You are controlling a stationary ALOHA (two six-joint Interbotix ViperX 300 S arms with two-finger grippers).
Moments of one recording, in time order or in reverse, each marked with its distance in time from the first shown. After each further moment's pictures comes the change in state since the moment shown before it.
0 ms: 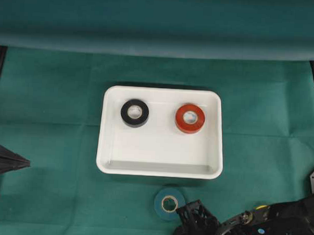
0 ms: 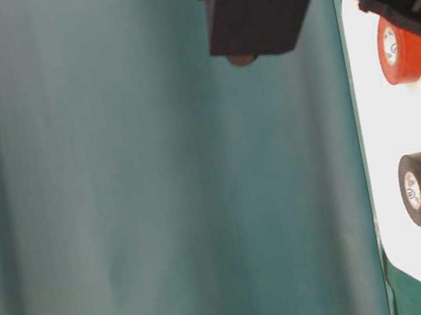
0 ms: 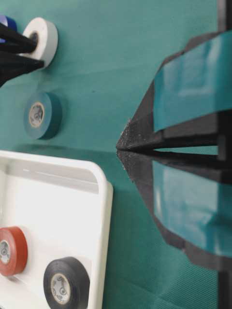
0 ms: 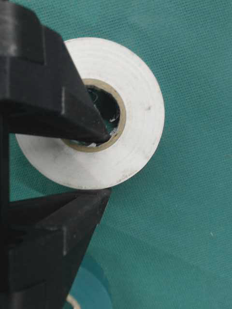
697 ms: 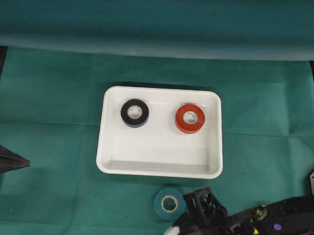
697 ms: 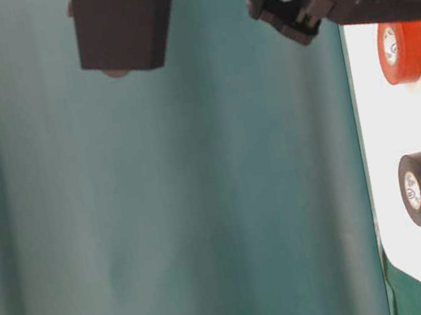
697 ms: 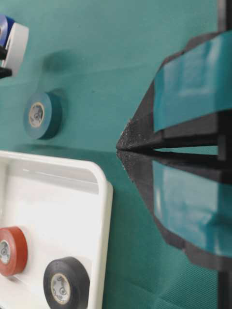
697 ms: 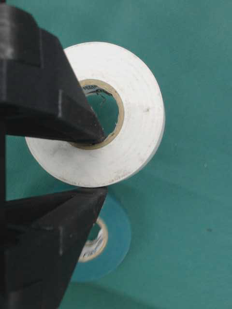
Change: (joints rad) left arm 0.000 0.000 0.000 0.000 0.000 0.000; right arm -0.009 -0.135 -0.014 0.000 0.210 0.005
